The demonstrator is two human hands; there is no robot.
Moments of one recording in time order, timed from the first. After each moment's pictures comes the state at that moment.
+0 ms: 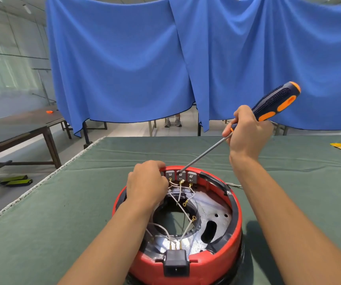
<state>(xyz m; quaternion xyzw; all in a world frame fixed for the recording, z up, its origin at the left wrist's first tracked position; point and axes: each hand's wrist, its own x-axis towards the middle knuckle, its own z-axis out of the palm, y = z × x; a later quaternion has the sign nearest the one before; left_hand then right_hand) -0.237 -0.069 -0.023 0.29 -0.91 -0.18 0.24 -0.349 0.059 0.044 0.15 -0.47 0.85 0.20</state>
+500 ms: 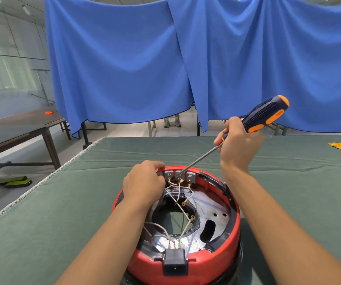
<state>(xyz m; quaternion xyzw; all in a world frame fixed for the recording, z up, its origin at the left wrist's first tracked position) -0.238 -0.075 -0.024 0.31 -0.90 -0.18 0.25 -0.340 0.051 0.026 0.18 -0.46 0.85 0.22</state>
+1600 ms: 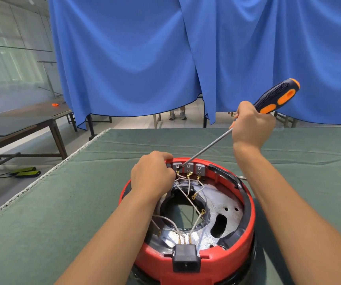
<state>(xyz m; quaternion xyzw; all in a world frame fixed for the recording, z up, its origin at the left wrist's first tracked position) -0.237 -0.071 -0.022 0.30 -0.90 -0.18 0.25 -0.362 0.041 0.034 0.07 -0.54 0.81 0.21</state>
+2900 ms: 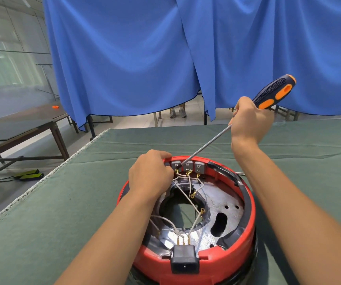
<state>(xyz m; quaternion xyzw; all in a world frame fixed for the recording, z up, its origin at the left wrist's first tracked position) -0.238 -0.071 -0.023 0.30 -0.90 -0.19 0.25 -0.371 0.039 0.029 0.06 -0.52 0.83 0.20</state>
